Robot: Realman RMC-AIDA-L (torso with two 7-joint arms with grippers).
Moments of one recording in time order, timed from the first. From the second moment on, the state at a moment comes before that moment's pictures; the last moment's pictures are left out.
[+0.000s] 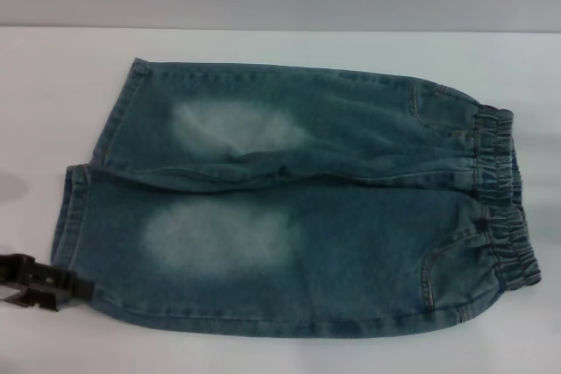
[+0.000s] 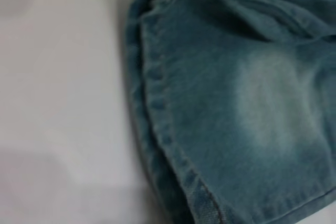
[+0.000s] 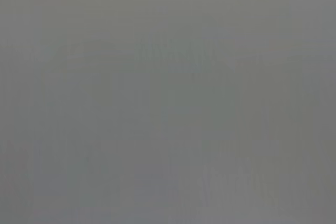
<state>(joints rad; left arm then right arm) -0.56 -1.68 1.21 0.33 1.95 1.56 -2.32 0.48 2.07 -0.49 -0.07 -0.70 -1.09 0.33</state>
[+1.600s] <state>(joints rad) -0.59 -1.69 1.12 0.40 1.99 1.59 -2.32 0.48 2.07 -0.48 -0.07 -0.69 -1.08 0.33</state>
